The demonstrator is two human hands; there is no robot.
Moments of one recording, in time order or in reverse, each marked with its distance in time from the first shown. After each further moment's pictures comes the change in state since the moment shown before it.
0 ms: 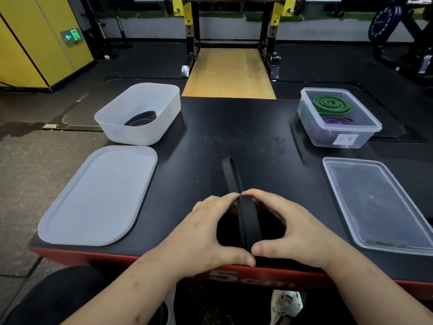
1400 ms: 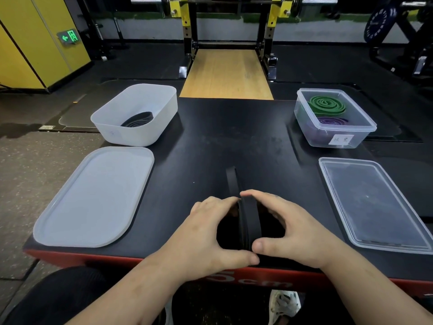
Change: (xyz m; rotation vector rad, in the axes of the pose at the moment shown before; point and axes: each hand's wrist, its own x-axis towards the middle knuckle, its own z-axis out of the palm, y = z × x) left_hand -0.002 0.013 0.002 0.002 0.043 0.060; right_hand -0.003 0.008 0.000 0.037 0.019 -0.012
